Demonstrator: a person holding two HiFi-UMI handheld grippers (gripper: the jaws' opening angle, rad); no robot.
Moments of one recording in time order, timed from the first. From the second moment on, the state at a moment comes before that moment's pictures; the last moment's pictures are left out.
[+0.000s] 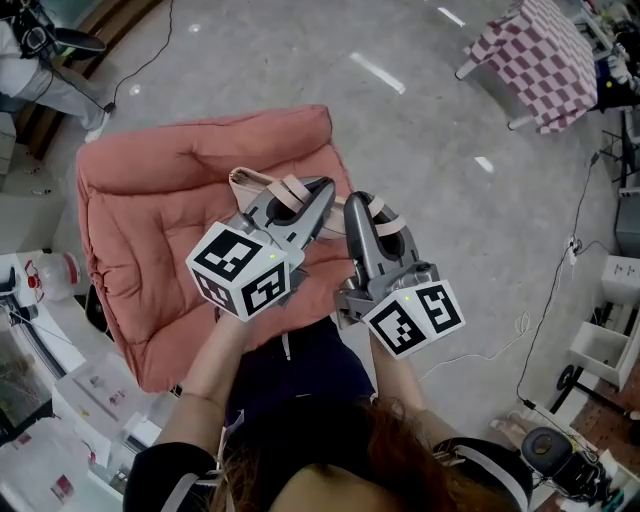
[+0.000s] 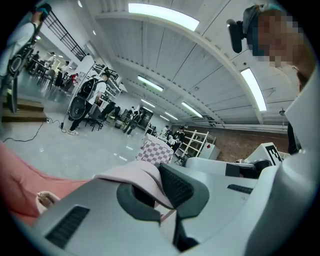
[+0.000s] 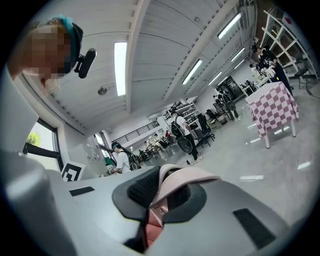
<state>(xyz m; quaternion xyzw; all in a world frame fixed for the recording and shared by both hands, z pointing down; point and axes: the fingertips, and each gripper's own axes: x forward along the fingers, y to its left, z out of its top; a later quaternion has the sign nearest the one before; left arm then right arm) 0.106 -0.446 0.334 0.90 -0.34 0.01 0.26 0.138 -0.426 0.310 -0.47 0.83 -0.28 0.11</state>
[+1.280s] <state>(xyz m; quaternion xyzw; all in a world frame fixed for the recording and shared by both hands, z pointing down) 0.089 -0.432 0.479 0.88 -0.31 0.08 0.34 0.110 -0.405 0.452 -0.50 0.78 -0.38 0.06</state>
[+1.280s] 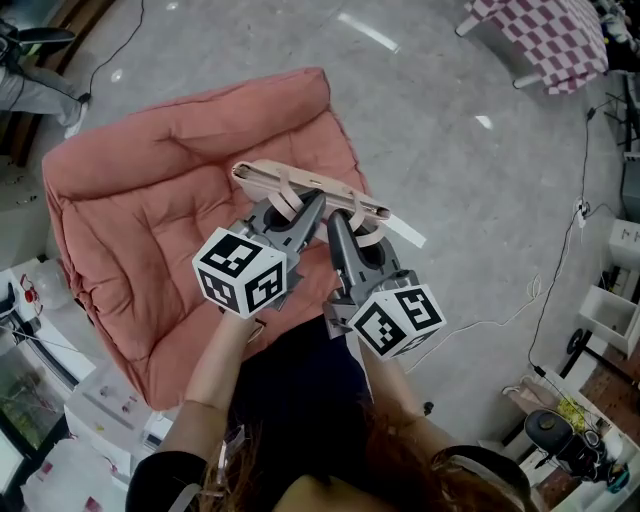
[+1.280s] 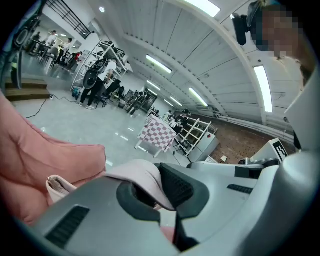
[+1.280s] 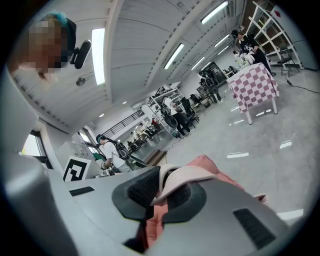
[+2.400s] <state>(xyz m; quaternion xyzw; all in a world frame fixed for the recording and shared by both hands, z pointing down) 0.005 -0.268 0.557 0.85 -0.30 0.11 0.42 0.027 -0.252 0.518 -0.54 0.75 -0.38 0.01</state>
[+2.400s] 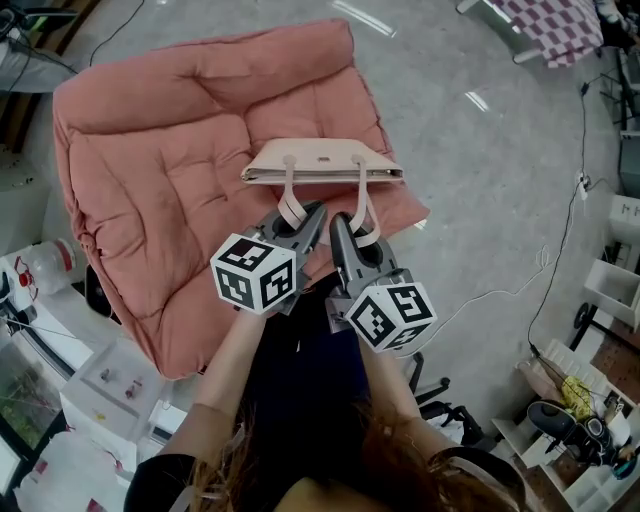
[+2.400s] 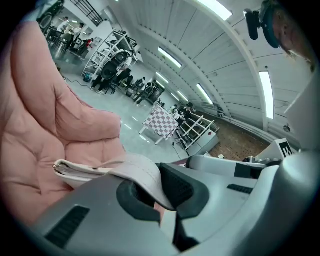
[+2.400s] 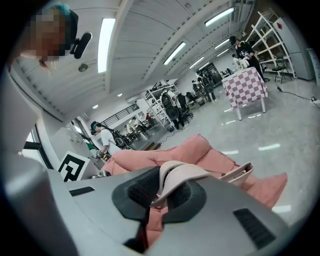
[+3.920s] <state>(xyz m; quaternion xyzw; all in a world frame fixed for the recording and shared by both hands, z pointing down) 0.009 -0.101 0.630 0.81 -0.37 0.13 0.43 0.038 -0.087 0.593 -0.51 0.74 -0.43 -0.02</state>
